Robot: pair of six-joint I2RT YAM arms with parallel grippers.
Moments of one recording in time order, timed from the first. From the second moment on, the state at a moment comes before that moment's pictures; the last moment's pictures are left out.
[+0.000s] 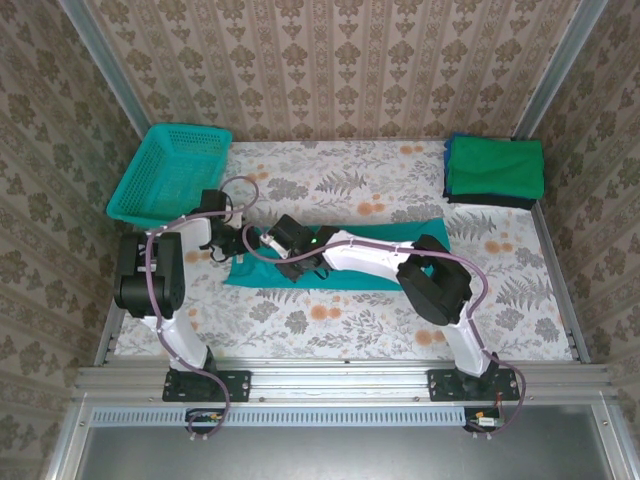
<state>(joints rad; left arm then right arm) -0.10 1.79 1.00 -0.39 0.47 -0.22 0.92 2.09 1.57 -0.50 0.07 0.02</state>
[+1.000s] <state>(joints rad) -0.09 1.80 1.02 -0.42 0.48 -0.20 0.84 1.89 1.31 -0.30 -0.09 0.03</state>
